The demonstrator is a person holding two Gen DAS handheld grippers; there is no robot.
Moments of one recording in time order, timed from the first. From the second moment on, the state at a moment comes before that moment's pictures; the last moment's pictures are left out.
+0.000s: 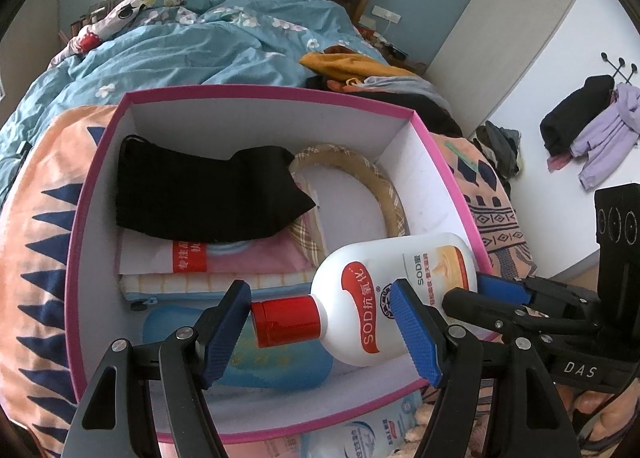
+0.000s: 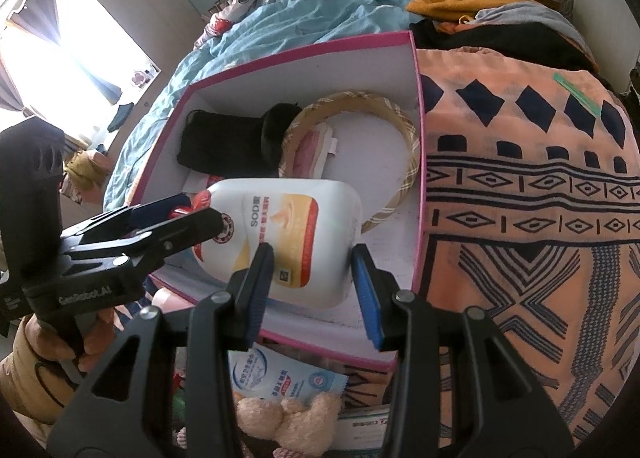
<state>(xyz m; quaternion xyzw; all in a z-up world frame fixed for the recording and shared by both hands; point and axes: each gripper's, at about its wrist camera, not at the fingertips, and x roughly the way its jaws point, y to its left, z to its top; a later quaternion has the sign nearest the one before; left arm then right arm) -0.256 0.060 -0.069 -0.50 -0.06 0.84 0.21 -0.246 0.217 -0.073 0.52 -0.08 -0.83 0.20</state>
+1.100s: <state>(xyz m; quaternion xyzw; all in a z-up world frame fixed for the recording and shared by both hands) -0.265 0.049 -0.092 -0.52 -0.07 0.83 0.21 -0.246 0.209 -0.074 0.53 -0.06 -0.83 0.20</state>
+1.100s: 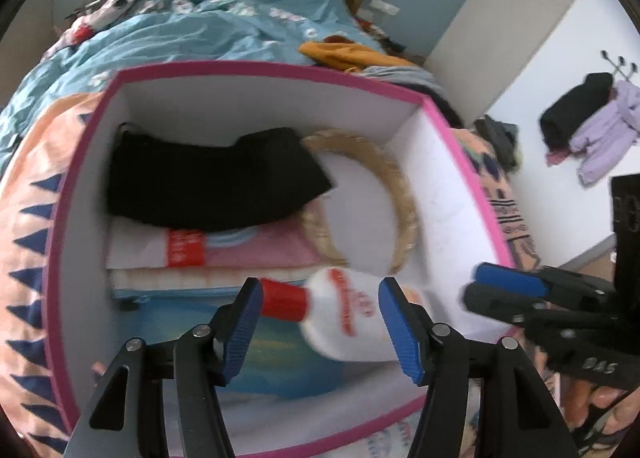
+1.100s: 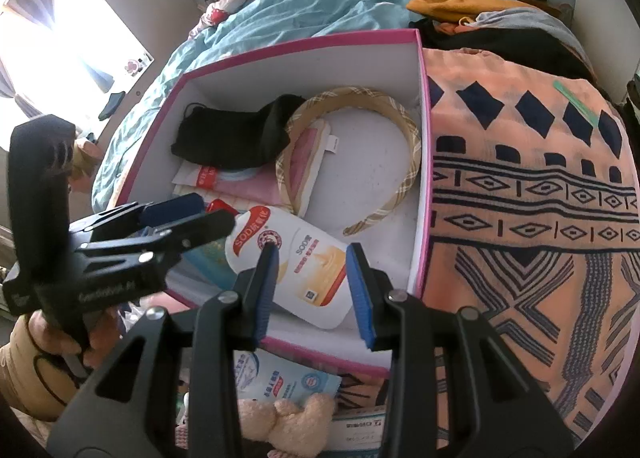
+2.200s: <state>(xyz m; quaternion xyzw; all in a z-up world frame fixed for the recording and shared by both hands) -0.201 0.069 -0.063 -0.49 0.00 0.85 0.19 -0.185 0.225 -0.055 0.48 -0.13 -0.84 0.21</state>
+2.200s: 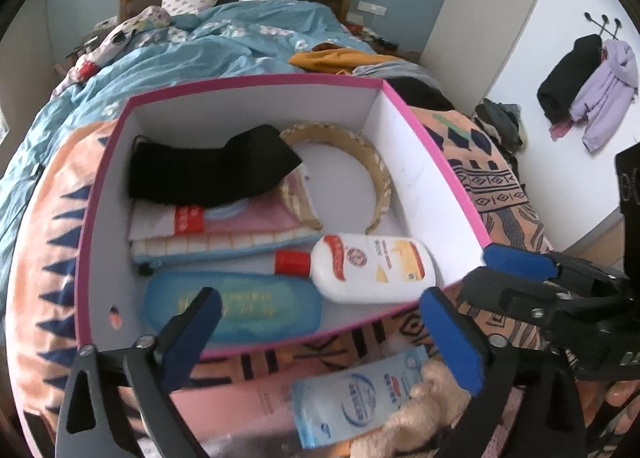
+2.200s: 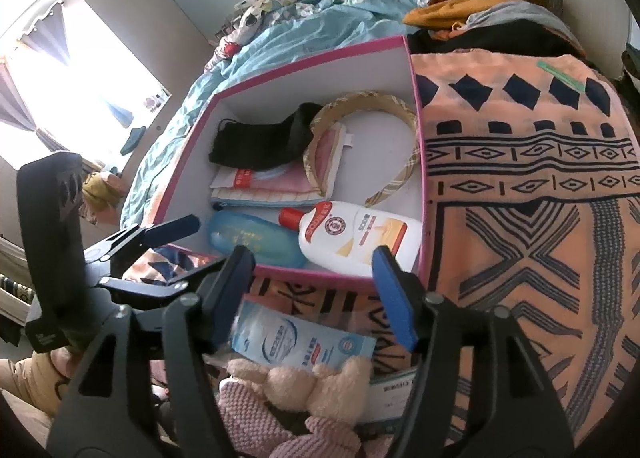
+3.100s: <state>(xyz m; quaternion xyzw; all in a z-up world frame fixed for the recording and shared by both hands) -0.080 0.017 -0.021 -0.49 -0.01 0.86 0.12 -0.042 0.219 0.039 0.38 -0.06 -0.88 0.27</state>
